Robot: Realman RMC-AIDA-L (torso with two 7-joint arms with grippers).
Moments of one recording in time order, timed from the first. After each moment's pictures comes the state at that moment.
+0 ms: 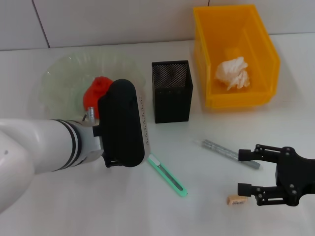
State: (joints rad) left arm -0.35 -2.08 2.05 1.56 2.86 1.00 -2.26; right arm 0.33 2.01 -0.61 -0.55 -2.00 -1.84 1.12
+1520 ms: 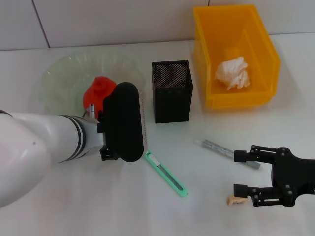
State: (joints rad) left arm -0.45 -2.08 2.05 1.37 2.89 0.90 -2.25; right arm 0.34 2.01 -0.61 -0.55 -2.01 -1.84 1.13
